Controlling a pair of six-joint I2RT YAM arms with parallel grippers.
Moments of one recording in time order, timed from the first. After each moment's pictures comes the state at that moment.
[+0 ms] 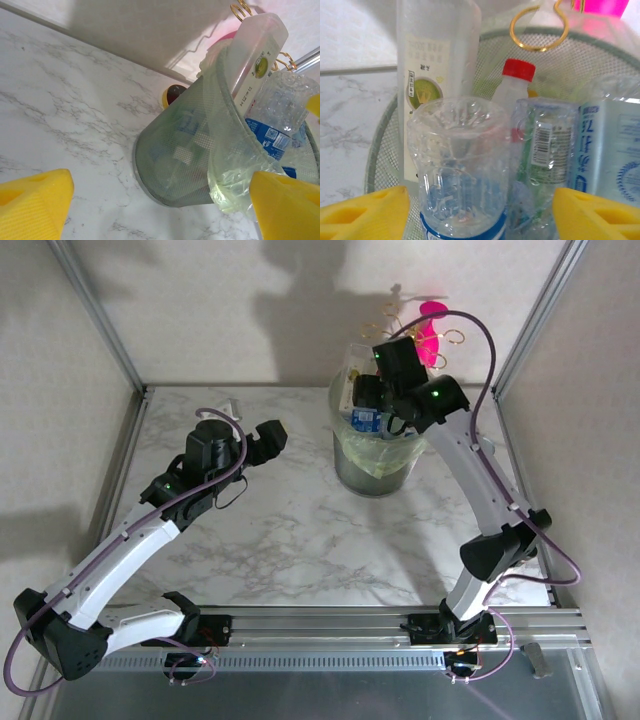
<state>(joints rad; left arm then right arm) -0.55 1.11 1.12 -0.37 -0.16 -0.74 0.56 1.70 2.05 -1.05 0.29 0.41</state>
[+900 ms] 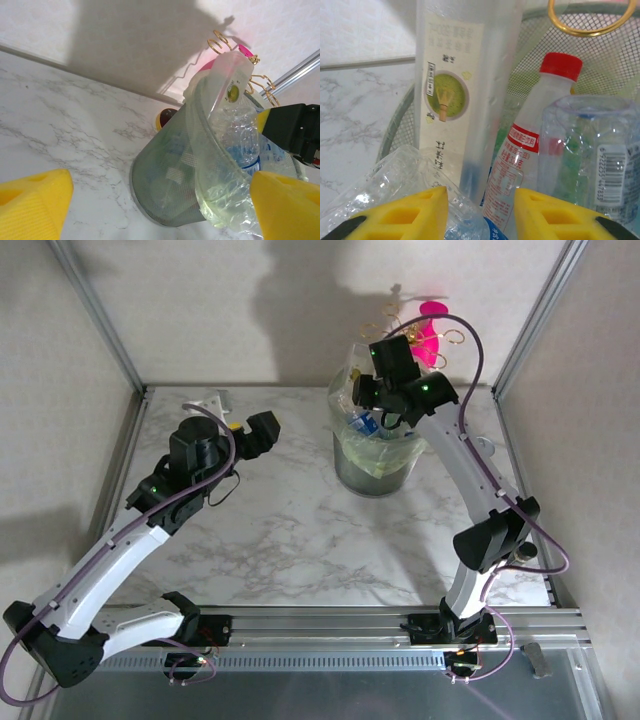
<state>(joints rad) -0.55 1.07 1.17 -0.37 -0.20 -0.67 0.52 1.77 2.04 -0.99 0.16 0.43</state>
